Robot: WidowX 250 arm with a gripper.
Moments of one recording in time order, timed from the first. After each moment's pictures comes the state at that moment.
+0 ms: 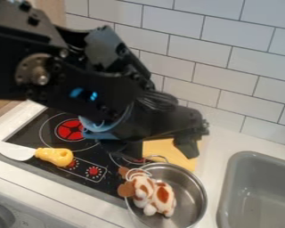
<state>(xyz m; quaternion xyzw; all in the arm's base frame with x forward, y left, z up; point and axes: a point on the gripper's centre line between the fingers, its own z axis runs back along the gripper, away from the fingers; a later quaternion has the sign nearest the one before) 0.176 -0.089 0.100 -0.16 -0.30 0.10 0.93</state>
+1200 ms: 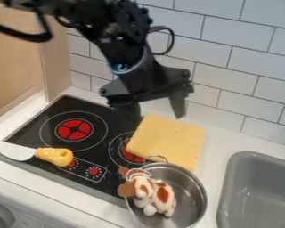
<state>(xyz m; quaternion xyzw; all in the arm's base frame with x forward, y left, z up) 0.256 -0.060 0.086 -0.14 -0.23 0.16 0.95</state>
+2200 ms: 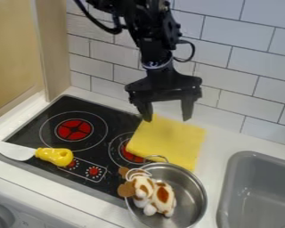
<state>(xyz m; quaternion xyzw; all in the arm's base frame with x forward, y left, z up) 0.317 -0.058 0.049 -0.09 -0.13 0.14 0.98</state>
